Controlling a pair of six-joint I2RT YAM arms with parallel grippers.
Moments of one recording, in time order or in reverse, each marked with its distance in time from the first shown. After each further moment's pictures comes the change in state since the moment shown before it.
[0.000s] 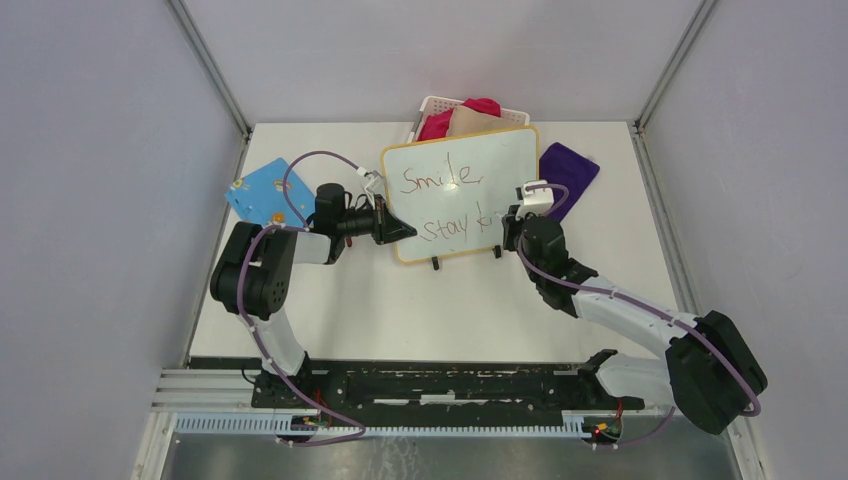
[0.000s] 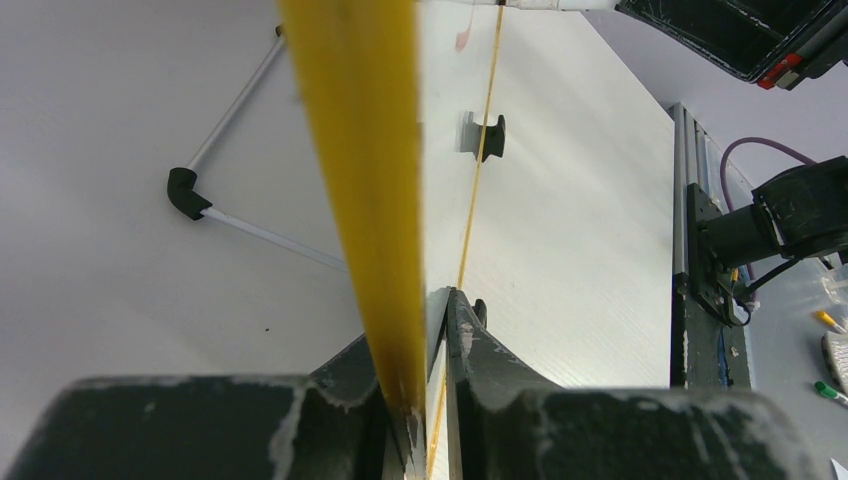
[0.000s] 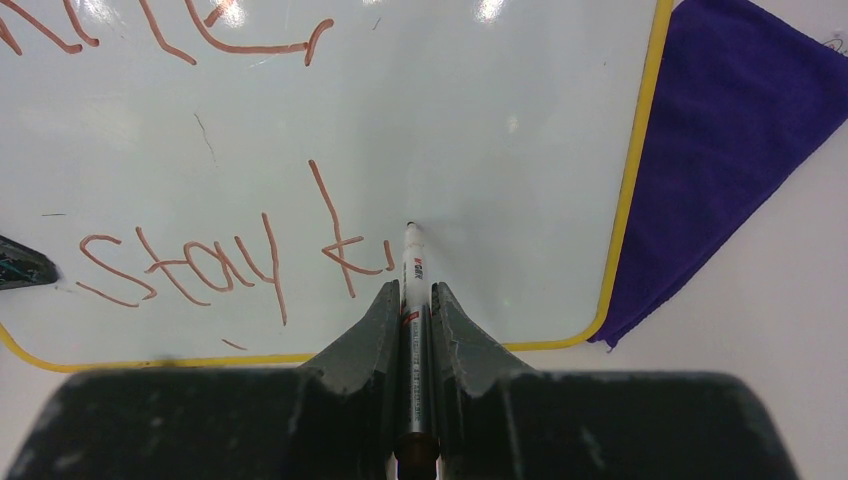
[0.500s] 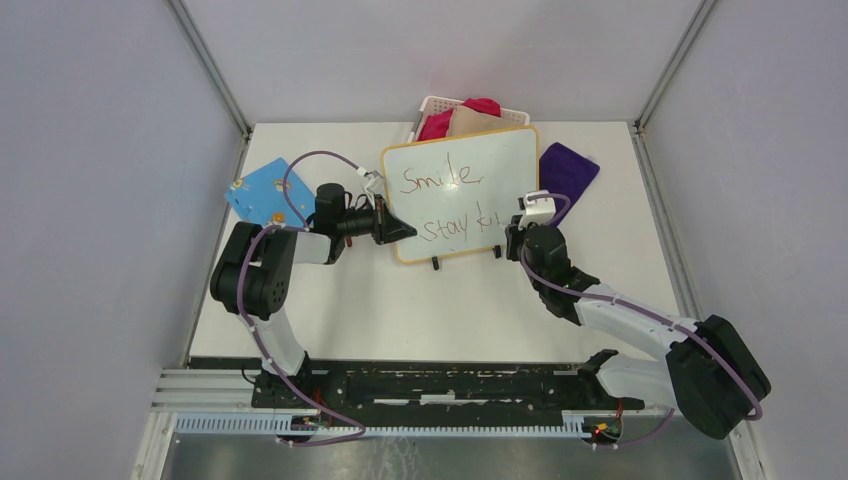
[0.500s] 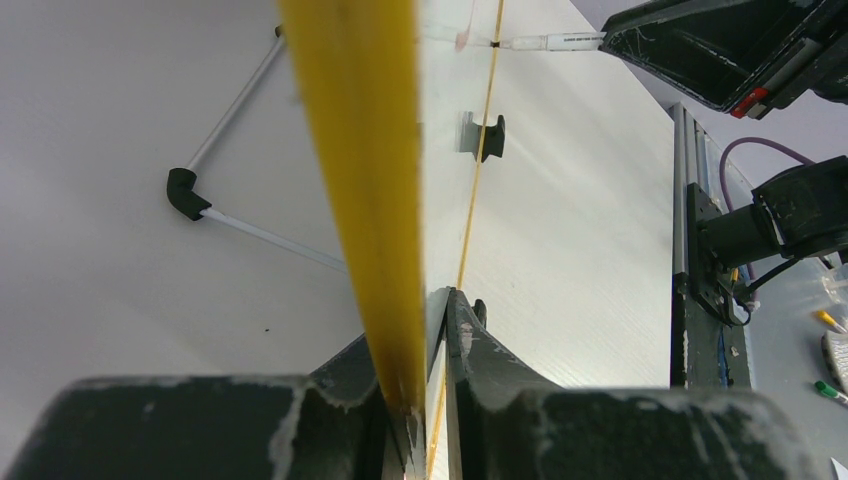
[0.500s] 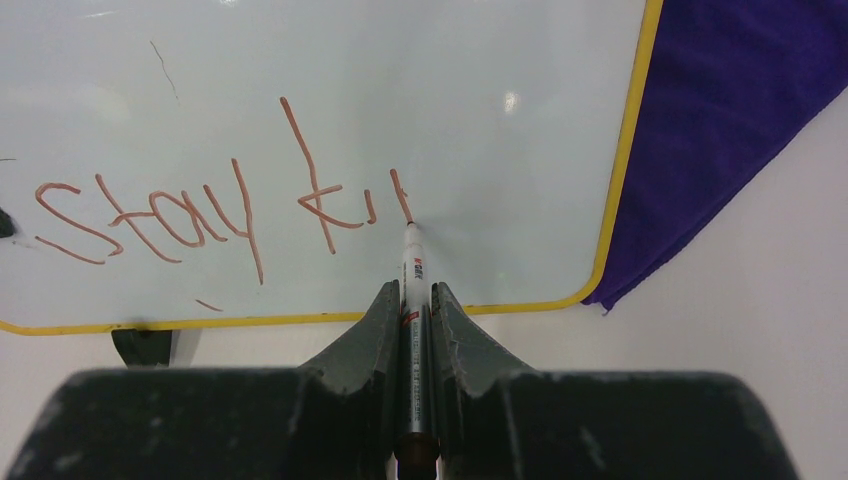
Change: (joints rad) left arm 0.000 0.000 0.000 0.000 0.000 0.000; right arm -0.001 -0.025 -0.071 0.014 -0.006 0.011
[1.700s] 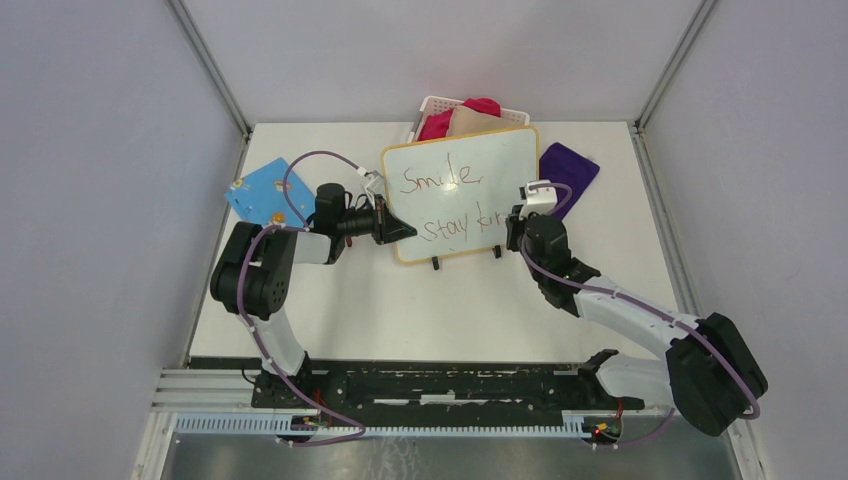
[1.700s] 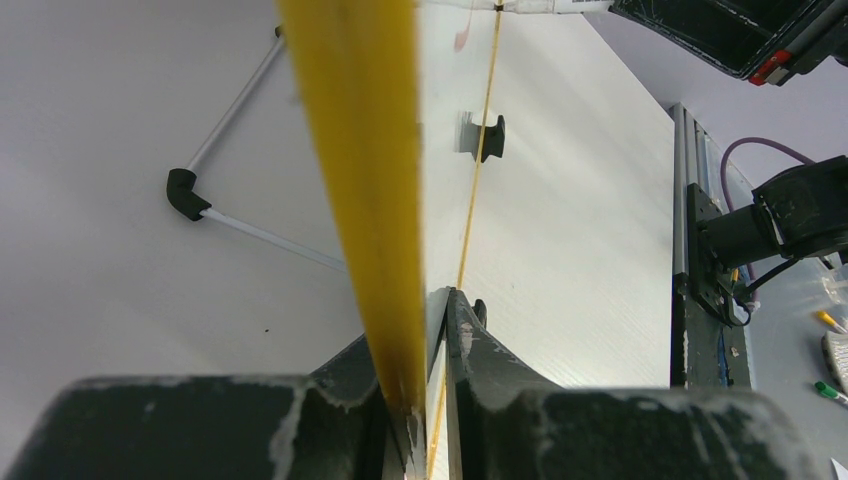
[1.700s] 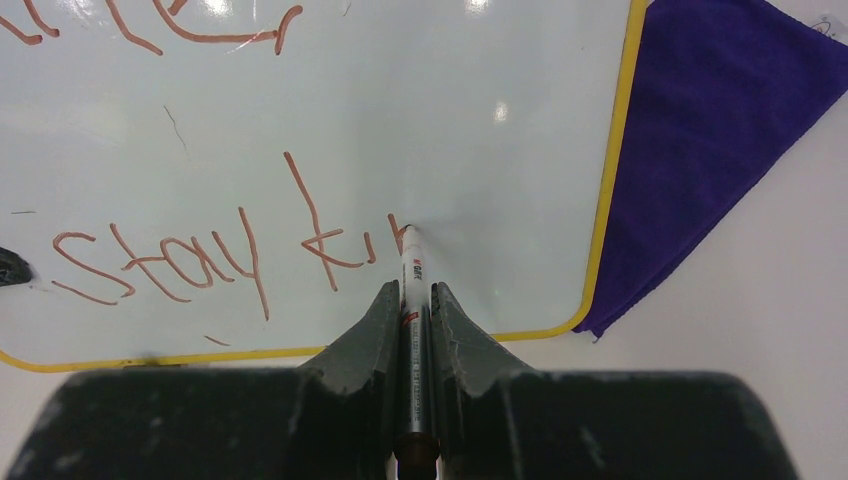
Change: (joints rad) left arm -0.001 0.000 0.000 0.000 0.000 0.000; right arm -0.025 0.018 0.065 -0.036 -0.006 -0.007
